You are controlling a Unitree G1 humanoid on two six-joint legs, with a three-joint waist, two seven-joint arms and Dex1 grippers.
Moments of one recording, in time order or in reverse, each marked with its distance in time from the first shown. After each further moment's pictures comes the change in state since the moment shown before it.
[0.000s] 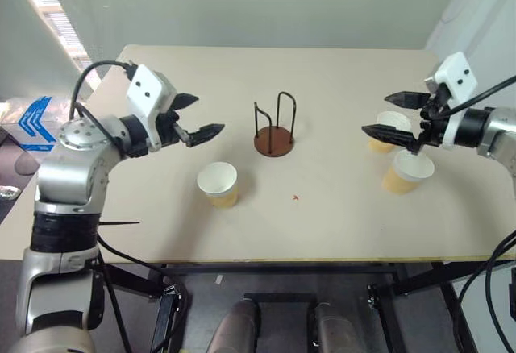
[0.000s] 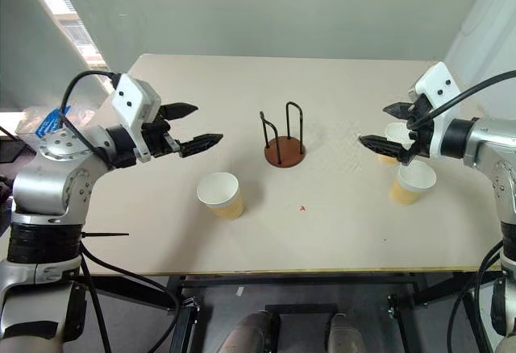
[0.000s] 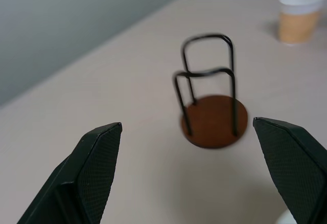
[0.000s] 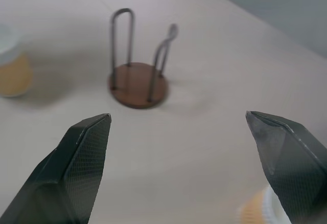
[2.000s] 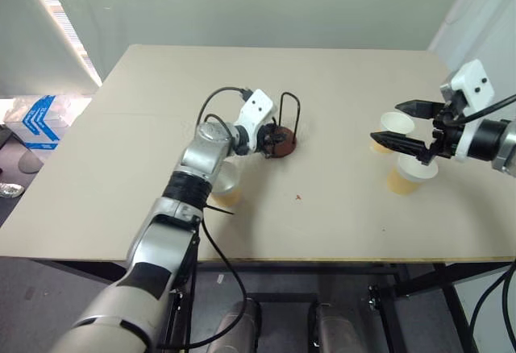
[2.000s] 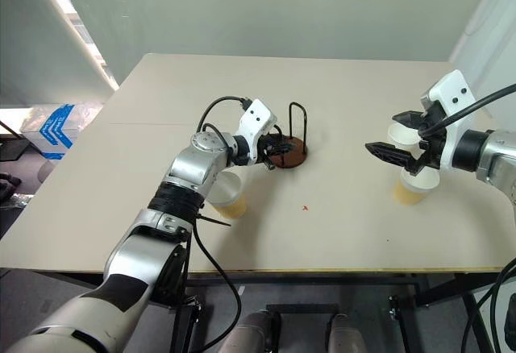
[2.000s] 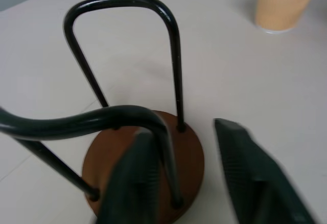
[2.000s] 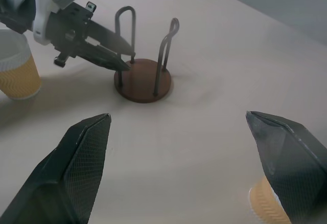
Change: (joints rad) left arm -0.328 -0.491 -0.219 0.615 0.291 -0.219 0.099; right arm 0.099 -0.051 -0.097 -0.104 0.095 0.080 -0.103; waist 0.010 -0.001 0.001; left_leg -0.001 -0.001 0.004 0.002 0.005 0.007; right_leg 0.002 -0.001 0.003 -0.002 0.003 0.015
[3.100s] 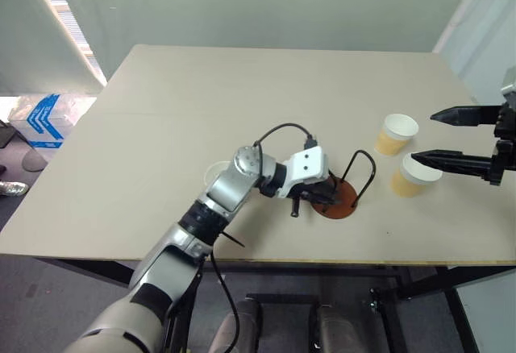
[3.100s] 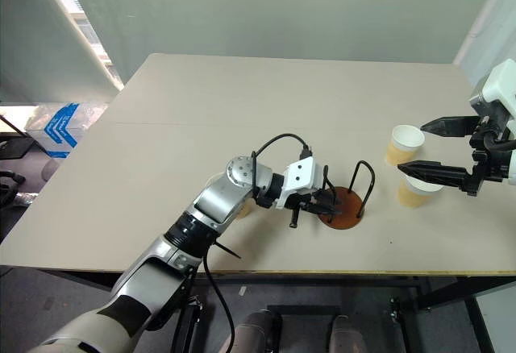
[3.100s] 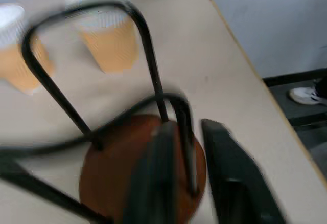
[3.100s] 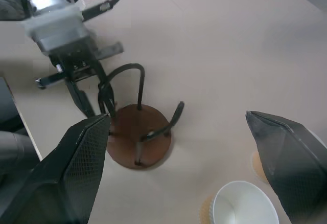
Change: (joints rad) left arm 0.182 -0.009 -0.292 -0.343 -0.023 -0.136 -0.385; right arm 0.137 -0.325 -0.197 -0.088 0.168 0.087 0.228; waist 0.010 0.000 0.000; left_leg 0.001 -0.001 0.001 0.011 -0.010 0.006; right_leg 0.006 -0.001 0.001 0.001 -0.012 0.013
